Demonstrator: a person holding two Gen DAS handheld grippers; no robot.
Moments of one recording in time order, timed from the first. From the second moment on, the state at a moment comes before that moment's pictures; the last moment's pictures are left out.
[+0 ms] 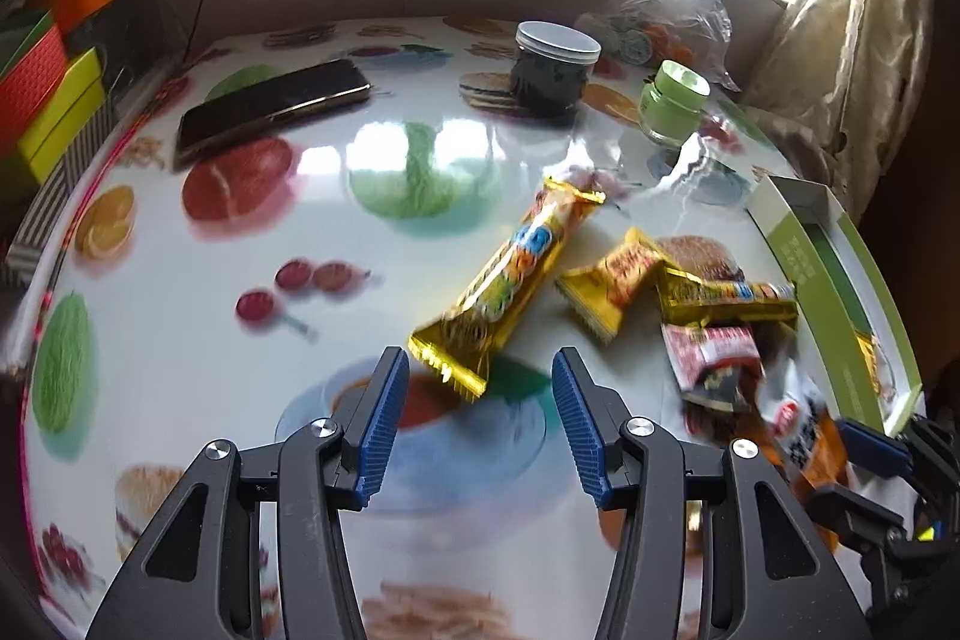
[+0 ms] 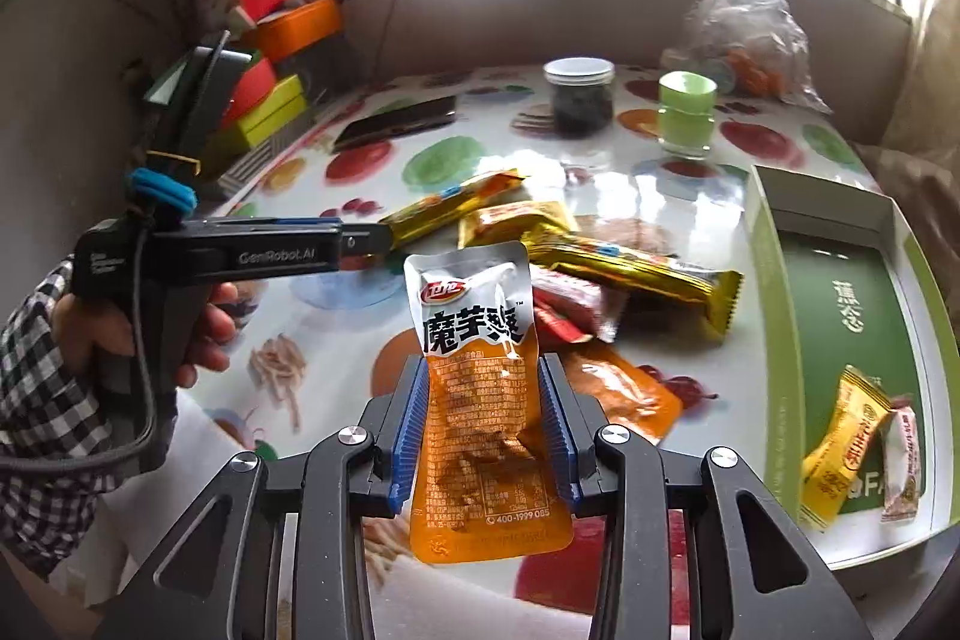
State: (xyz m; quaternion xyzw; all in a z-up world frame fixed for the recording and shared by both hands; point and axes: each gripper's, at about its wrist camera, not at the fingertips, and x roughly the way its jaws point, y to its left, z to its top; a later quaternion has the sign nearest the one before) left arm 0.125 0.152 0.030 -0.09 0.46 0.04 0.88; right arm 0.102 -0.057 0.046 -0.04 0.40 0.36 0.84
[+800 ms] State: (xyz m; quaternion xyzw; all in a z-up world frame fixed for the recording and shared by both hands) left arm 0.191 0.143 0.009 -0.06 0.48 0.02 0.88; right arm 0.117 -0.077 0.053 -0.02 0.40 0.32 0.86
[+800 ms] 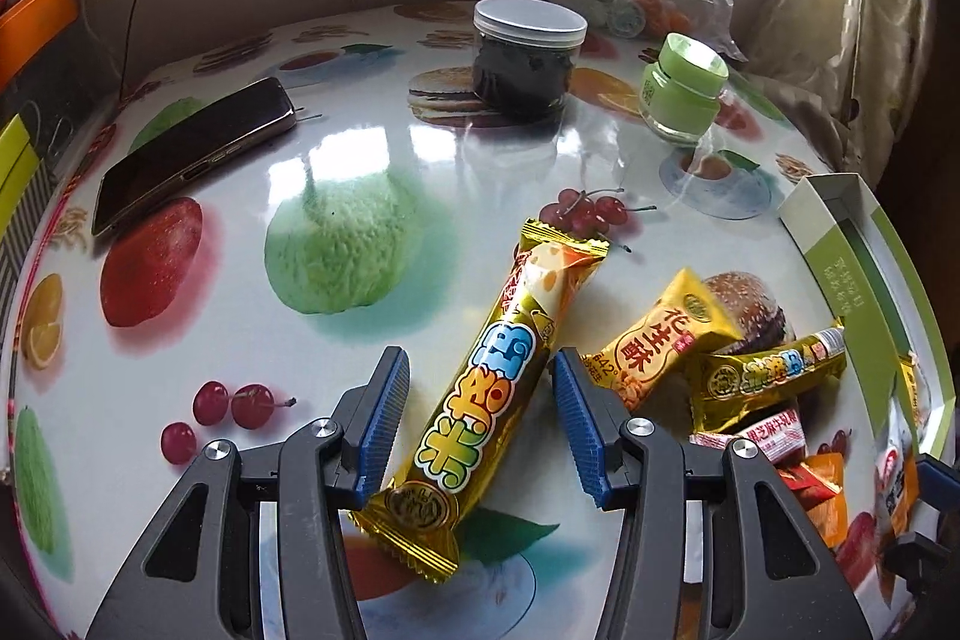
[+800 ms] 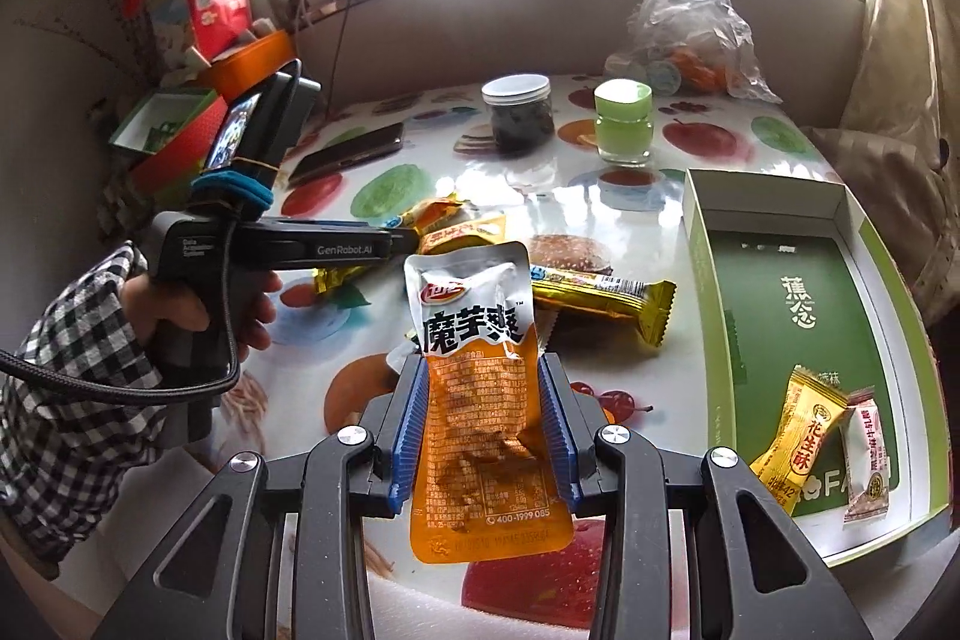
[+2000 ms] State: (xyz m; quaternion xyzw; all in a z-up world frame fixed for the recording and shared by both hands) left arm 0.139 0.111 0.046 -0.06 0.44 0.01 0.90; right arm 0.098 -0.105 0.069 -0.01 0.38 0.29 0.88
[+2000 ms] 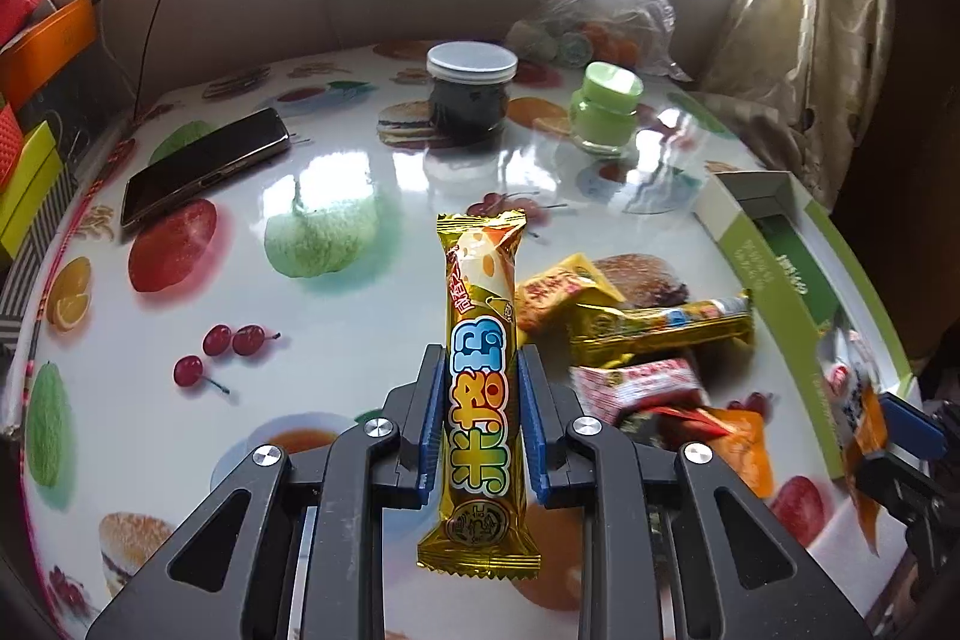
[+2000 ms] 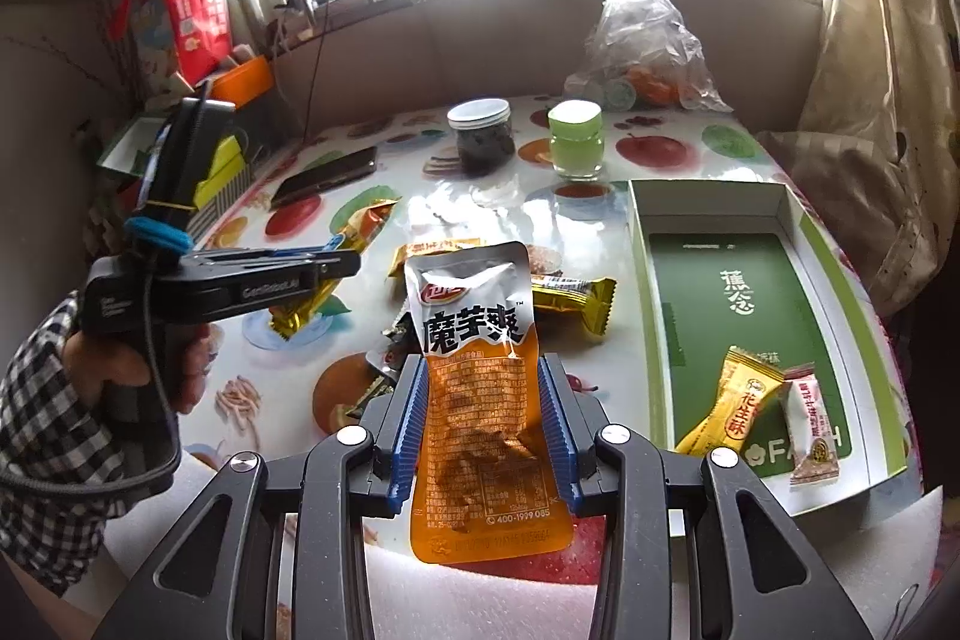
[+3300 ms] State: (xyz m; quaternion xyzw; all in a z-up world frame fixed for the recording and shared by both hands) left arm 0.142 -0.016 0.090 -0.04 0.40 -0.10 0.91; right arm 0.126 -0.203 0.076 0.04 0.37 0.18 0.91
